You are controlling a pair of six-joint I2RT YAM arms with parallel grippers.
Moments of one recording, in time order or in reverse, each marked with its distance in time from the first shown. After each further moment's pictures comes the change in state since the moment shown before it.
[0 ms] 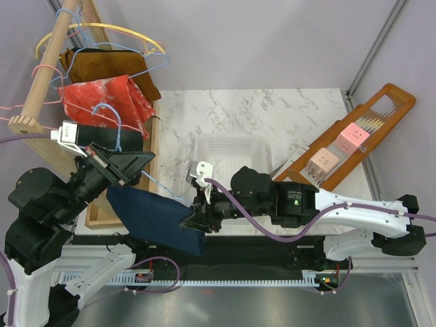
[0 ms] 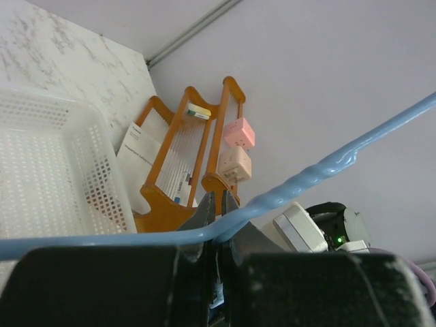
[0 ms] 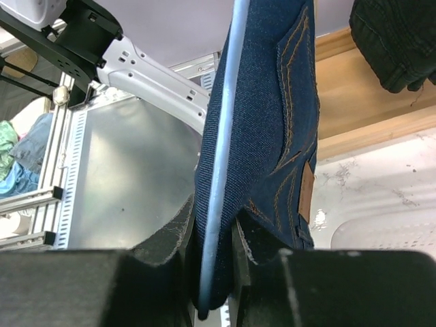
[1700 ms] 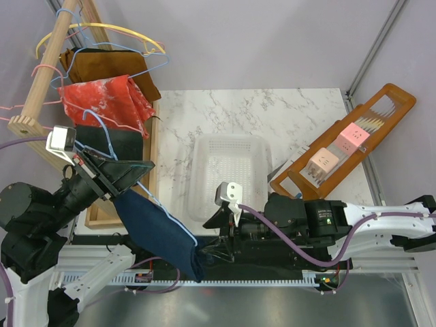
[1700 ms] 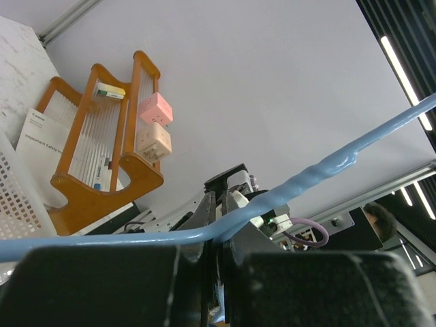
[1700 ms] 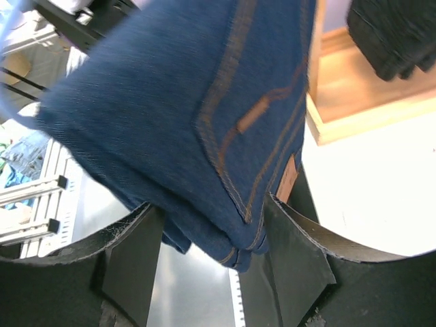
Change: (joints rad) left arm 0.000 -0.053 -0.036 0.185 0.223 -0.149; right arm 0.177 -0.224 -0.178 0.000 0.222 0.020
